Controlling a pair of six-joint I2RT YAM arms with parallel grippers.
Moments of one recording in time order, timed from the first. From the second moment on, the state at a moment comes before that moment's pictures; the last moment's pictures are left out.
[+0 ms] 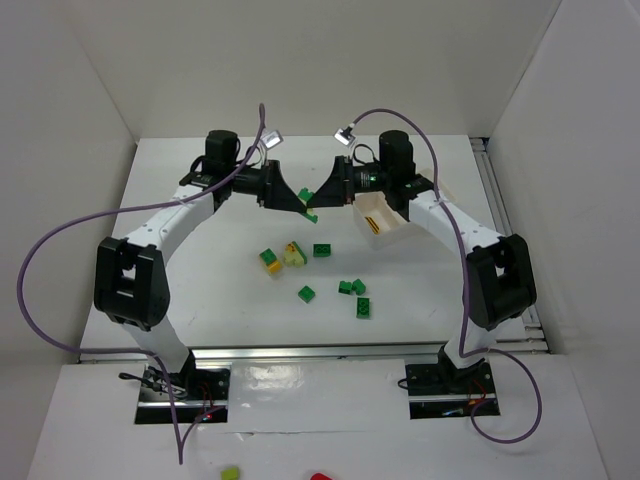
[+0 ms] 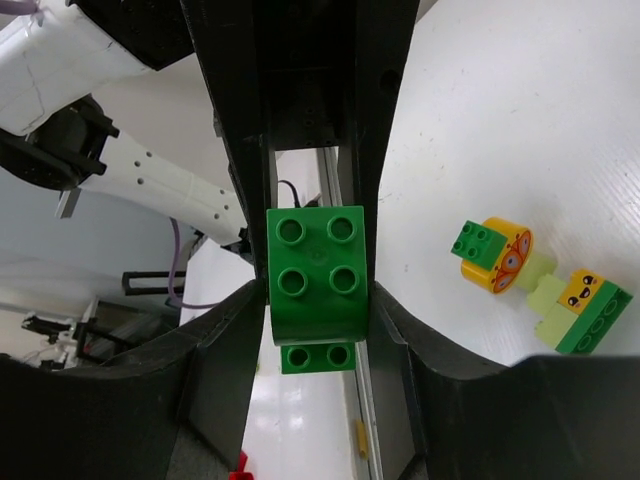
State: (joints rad) left arm -0.25 1.71 1.38 -0.16 1.33 -0.40; right arm 0.39 1.68 1.31 0.13 -1.14 0.62
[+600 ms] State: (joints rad) left arm -0.25 1.71 1.38 -0.18 1.36 -0.37; right arm 0.39 1.68 1.31 0.20 -1.13 0.70
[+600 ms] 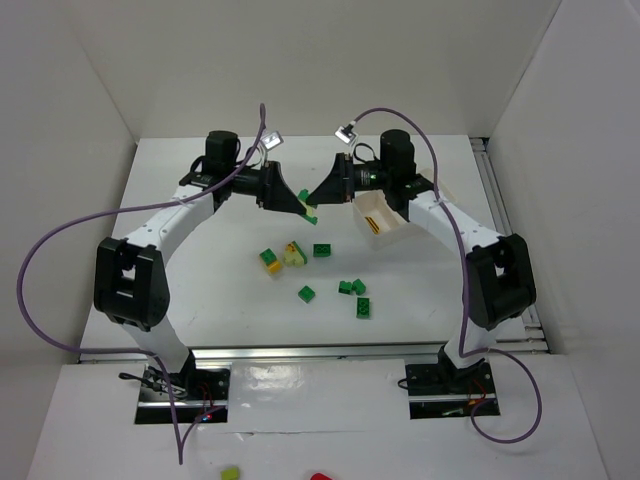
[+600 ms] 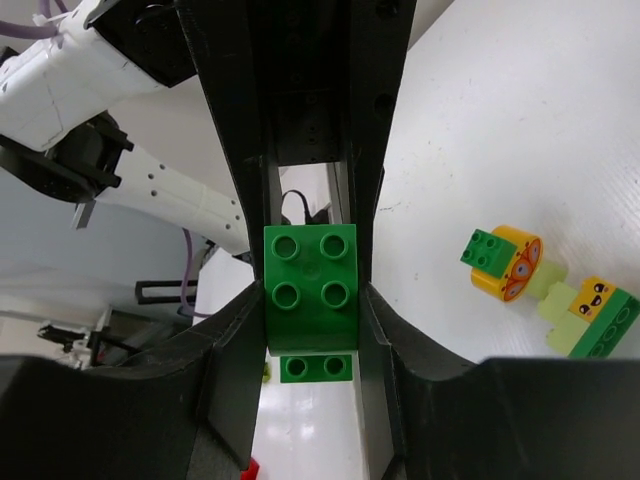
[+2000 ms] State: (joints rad) left arm -0.27 1.72 1.39 -0.25 1.22 -0.35; right arm 0.18 1.73 1.23 -0.35 0.18 0.44
